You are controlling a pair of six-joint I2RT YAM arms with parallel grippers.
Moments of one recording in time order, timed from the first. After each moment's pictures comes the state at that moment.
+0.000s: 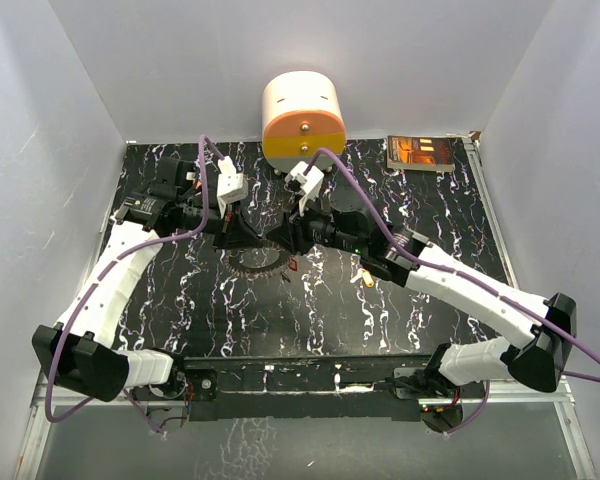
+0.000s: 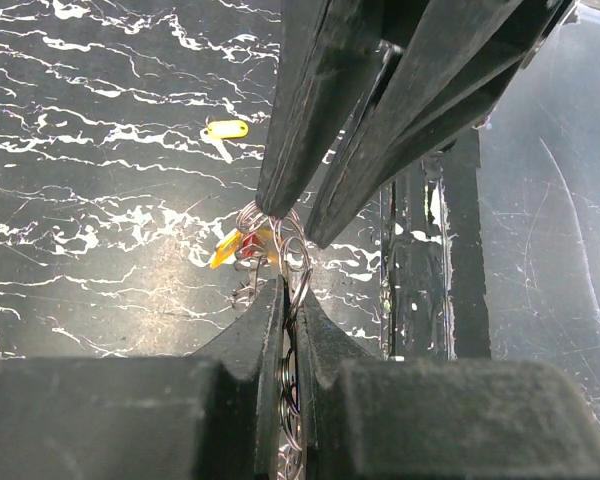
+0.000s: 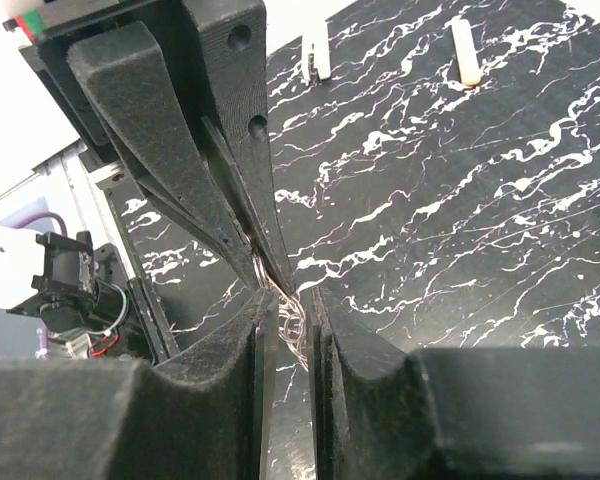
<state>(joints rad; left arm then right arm) -0.29 1.28 1.31 -0.91 1.13 0.62 0.92 1.28 1.23 -0.16 -0.16 0.18</state>
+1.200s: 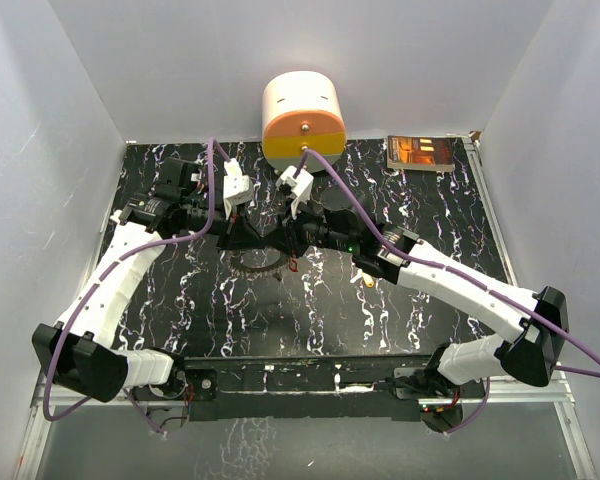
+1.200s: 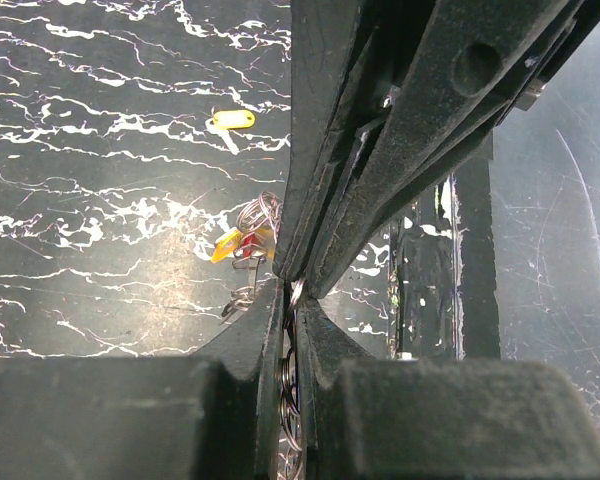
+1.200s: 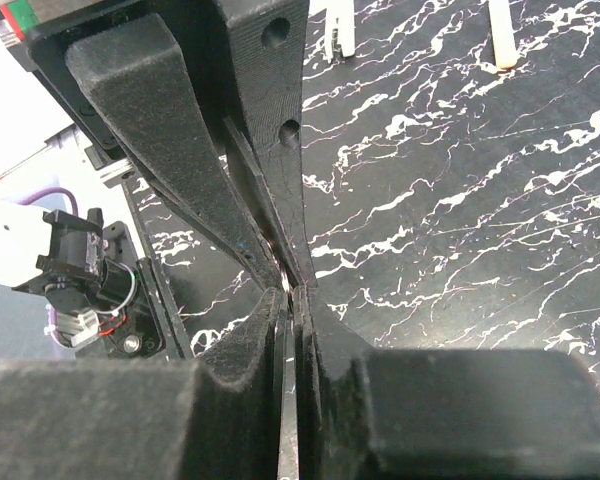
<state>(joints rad) -0.33 1.28 1.31 -0.90 1.07 0.60 0.92 1.34 1.24 -0.16 -0.23 0.18</state>
